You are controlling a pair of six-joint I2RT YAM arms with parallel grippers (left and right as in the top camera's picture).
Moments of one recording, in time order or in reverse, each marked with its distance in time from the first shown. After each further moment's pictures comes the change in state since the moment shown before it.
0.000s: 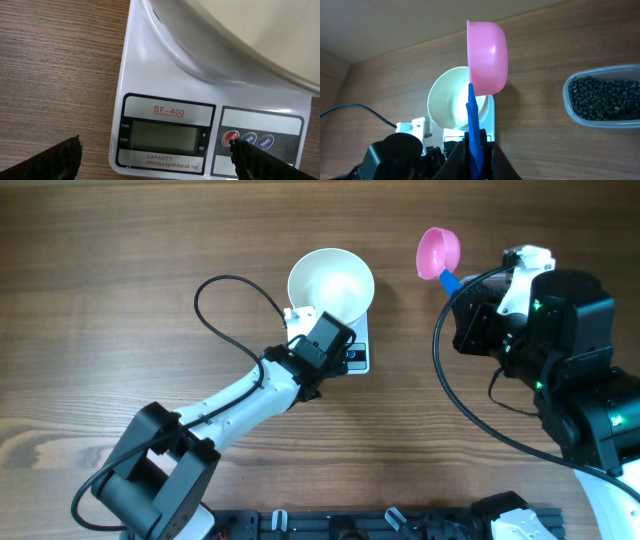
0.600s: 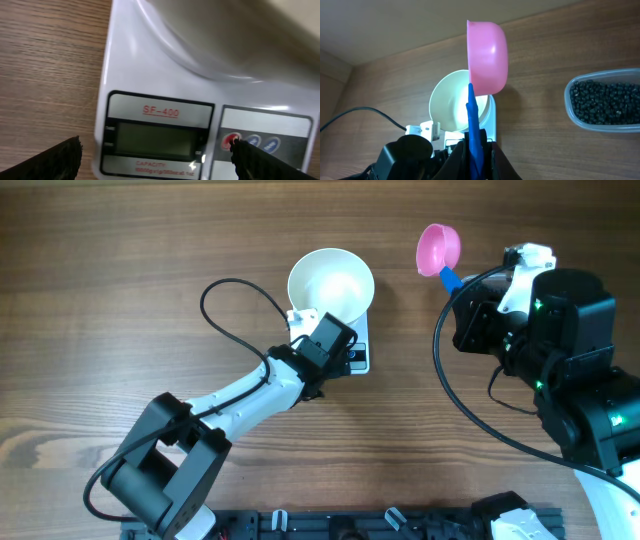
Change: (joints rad) left arm 0.000 0.047 0.000 0.038 0.039 -0.010; right arm 0.000 0.000 0.000 0.018 0.000 0.000
